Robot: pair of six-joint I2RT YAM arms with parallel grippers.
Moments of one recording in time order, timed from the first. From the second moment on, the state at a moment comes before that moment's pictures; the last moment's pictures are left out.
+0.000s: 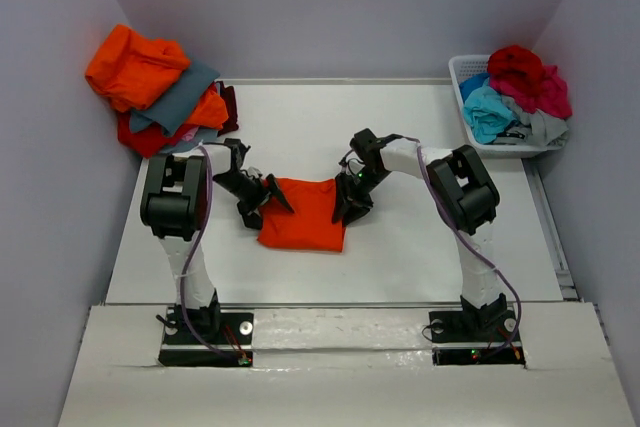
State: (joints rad) left arm -0.12 1.99 1.16 -0.85 0.69 -0.58; right arm 0.52 2.17 1.51 -0.80 -0.74 0.47
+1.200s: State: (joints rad) left arm -0.18 1.99 1.02 -0.39 0.91 -0.57; right arm 0.52 2.17 1.50 -0.79 -0.75 0.47
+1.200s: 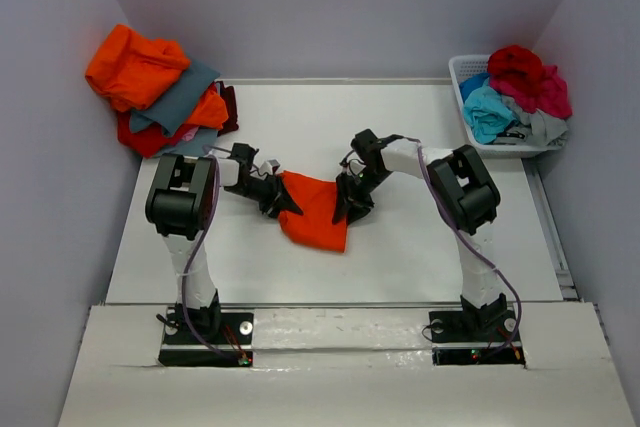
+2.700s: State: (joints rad) left arm -0.20 1.99 2.06 -0.82 -0.26 -0.22; right arm 0.37 1.79 1.48 -0.87 -0.34 0.58
